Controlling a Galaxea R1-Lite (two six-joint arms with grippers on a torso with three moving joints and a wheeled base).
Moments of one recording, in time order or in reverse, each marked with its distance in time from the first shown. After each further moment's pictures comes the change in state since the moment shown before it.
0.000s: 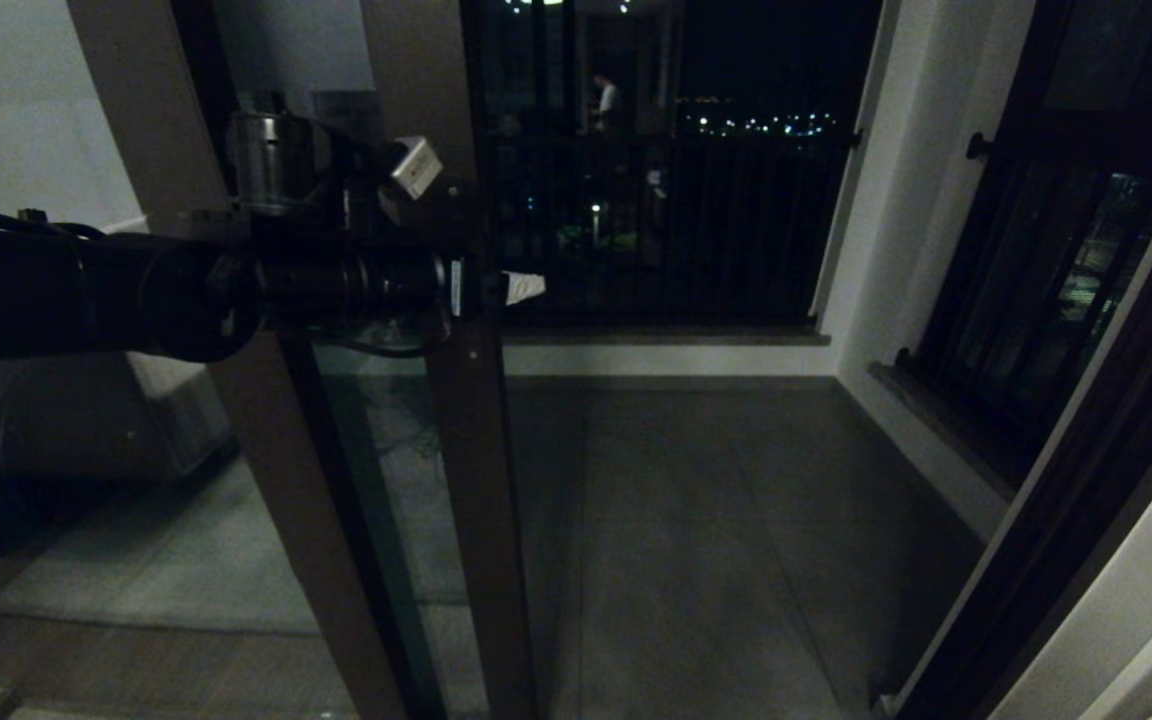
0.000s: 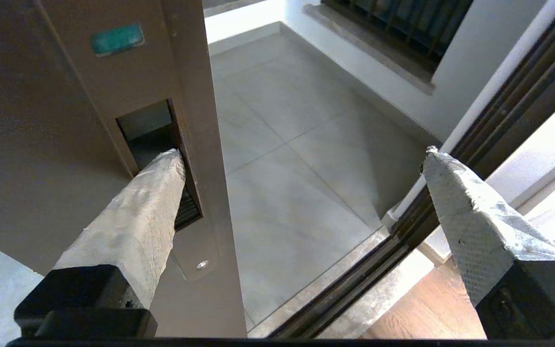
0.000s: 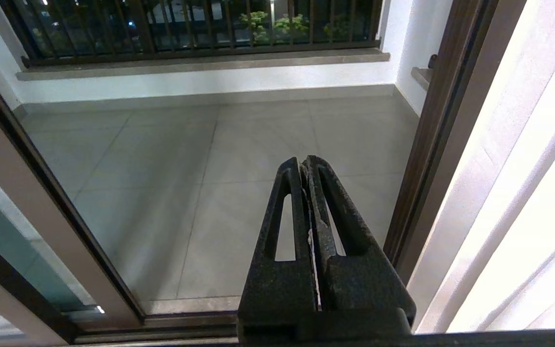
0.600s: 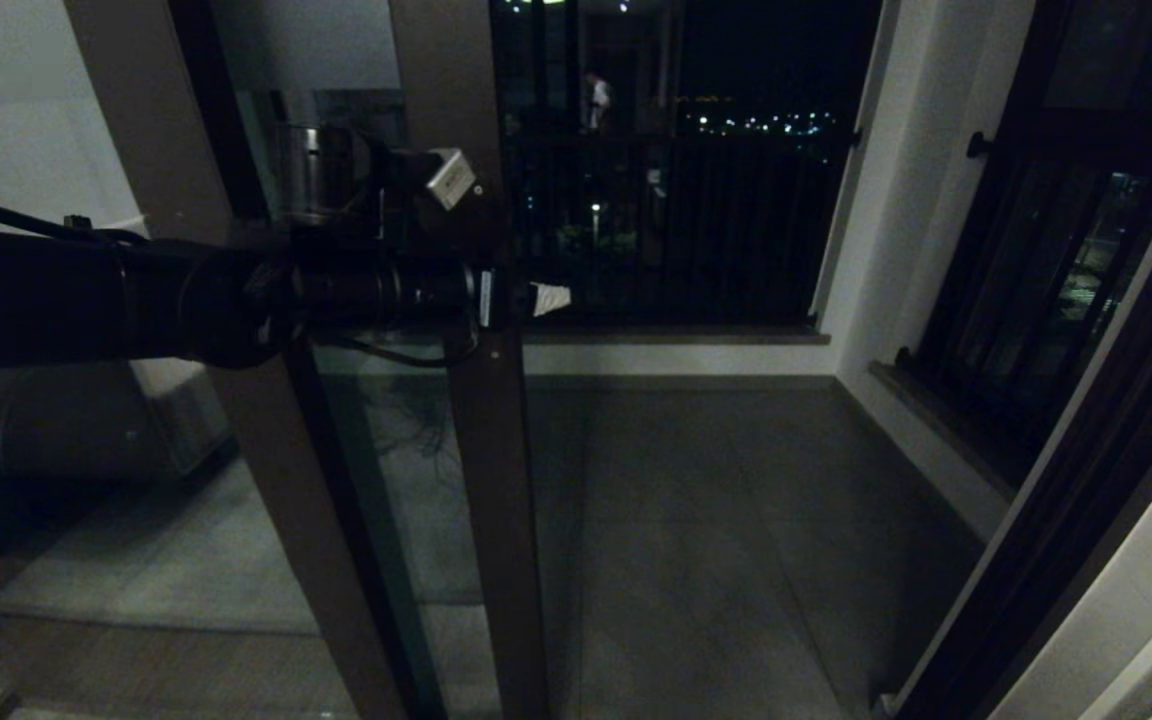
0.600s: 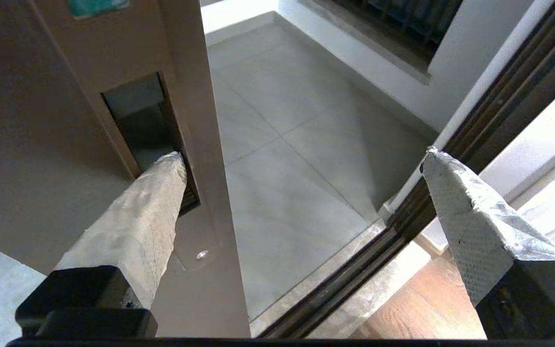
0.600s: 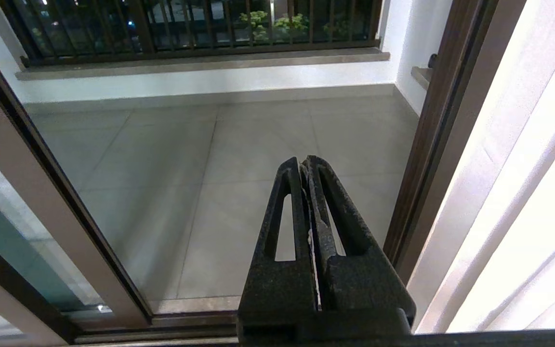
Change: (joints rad) left arm -0.046 0.021 -0.020 0.006 0.043 0.000; right arm 0.000 0.000 0.000 0.000 0.000 0.000
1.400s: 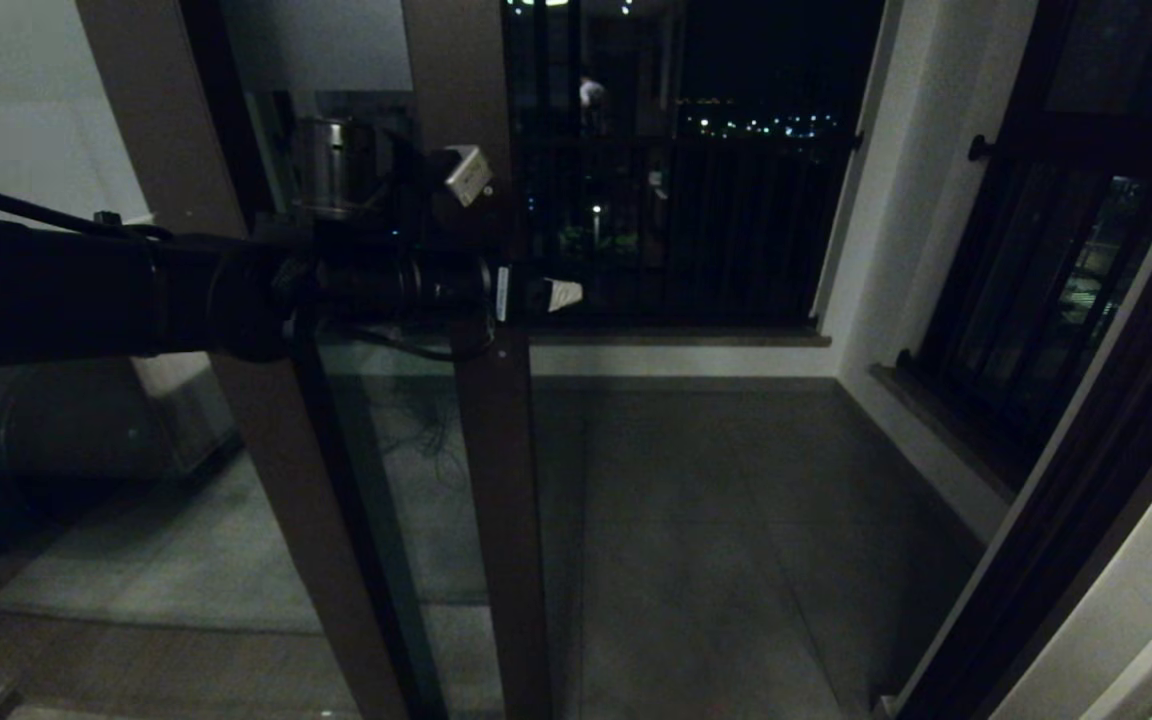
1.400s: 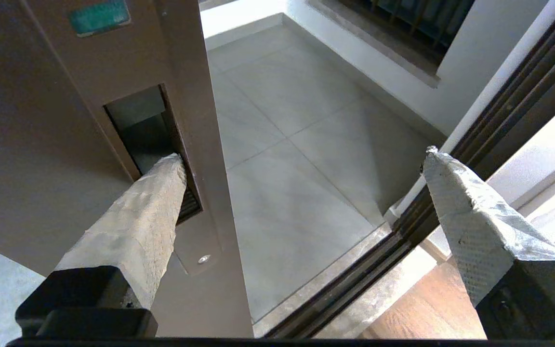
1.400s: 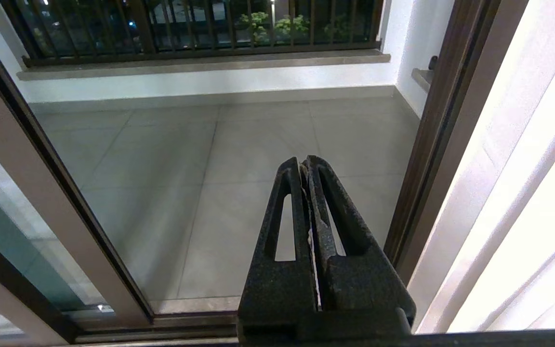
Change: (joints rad) left arm -0.041 0.029 -0.061 0.006 0.038 0.002; right arm 0.000 0.000 0.000 0.000 0.000 0.001
